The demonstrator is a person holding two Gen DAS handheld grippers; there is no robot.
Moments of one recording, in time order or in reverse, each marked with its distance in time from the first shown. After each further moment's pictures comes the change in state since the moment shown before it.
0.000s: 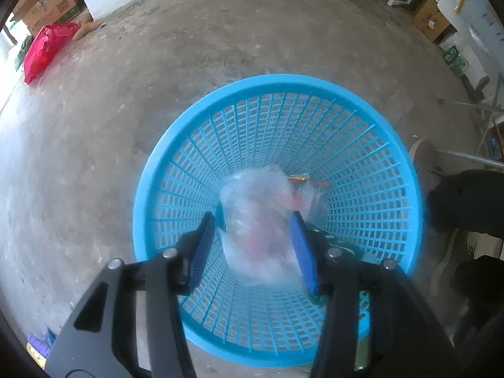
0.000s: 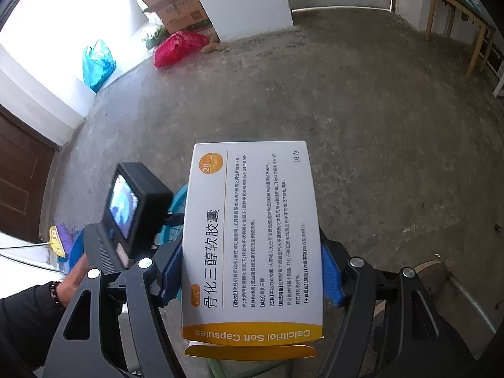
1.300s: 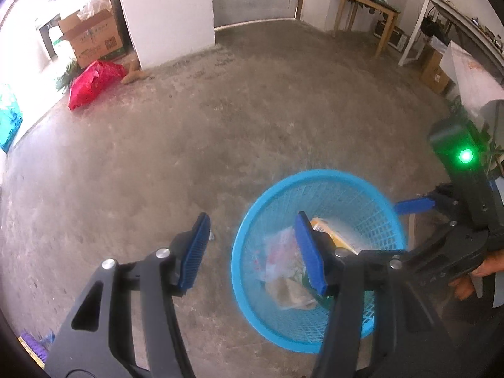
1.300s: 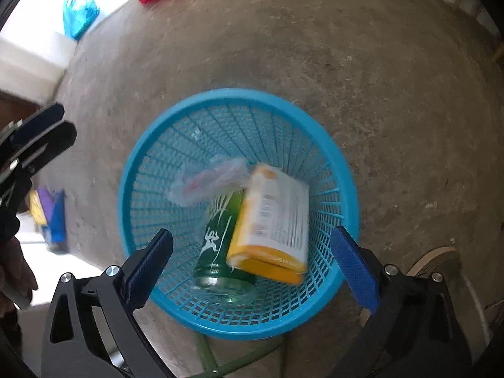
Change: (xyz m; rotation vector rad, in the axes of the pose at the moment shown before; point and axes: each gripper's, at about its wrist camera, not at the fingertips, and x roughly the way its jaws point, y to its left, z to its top) left arm -0.119 0.038 0.005 -0.063 -0.294 0.085; right arm 0.119 0.004 -0.011 -0.019 0.266 -0.028
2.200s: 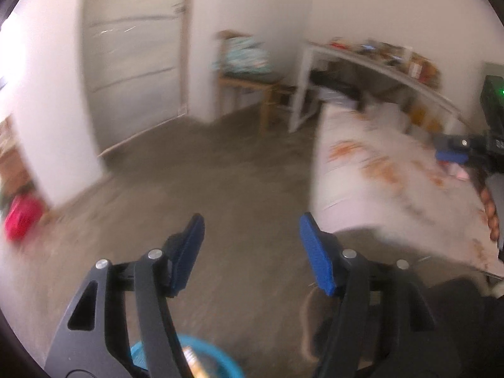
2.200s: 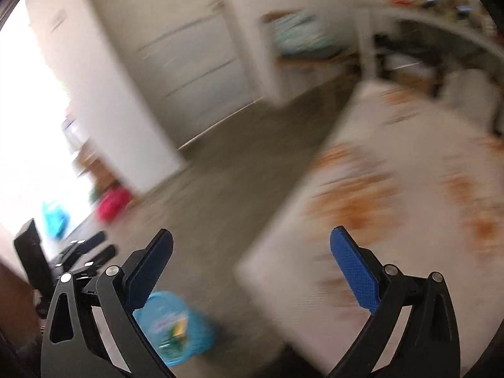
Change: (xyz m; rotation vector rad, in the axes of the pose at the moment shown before) left arm -0.131 -0.284 0.182 0.308 -0.361 -0.366; right arm -0.432 -0.276 -0.165 0.487 -0.795 -0.176
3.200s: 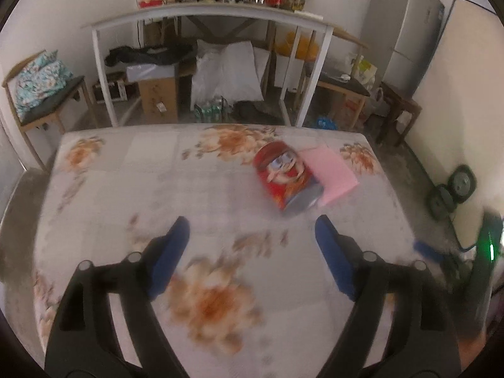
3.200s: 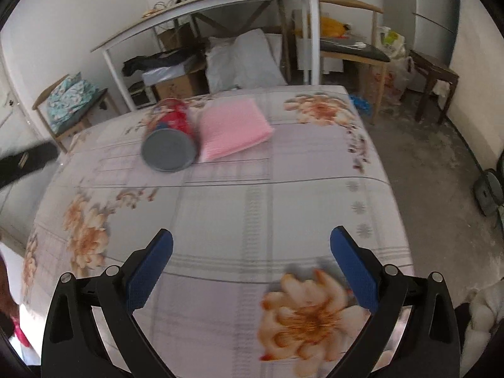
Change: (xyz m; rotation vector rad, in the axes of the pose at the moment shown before) left arm 0.229 -0.521 0.123 0.338 0.259 -0.428; right arm -0.133 -0.400 -0.091 0.511 -0.095 -0.655
